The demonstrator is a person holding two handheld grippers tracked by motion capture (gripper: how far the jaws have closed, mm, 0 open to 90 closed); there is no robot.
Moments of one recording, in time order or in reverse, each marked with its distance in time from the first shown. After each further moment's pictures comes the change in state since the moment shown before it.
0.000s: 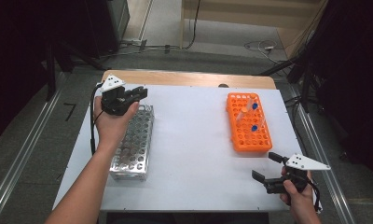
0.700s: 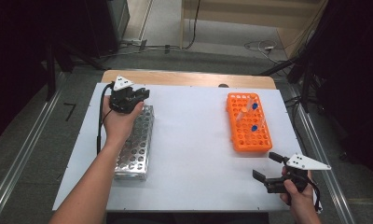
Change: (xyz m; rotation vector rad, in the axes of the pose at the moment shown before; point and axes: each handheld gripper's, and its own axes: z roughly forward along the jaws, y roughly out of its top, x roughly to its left) left arm 0.006 -0.015 0.034 0.082 0.078 0.030; right arm -0.002 -0.001 0.000 -0.006 -0.001 0.011
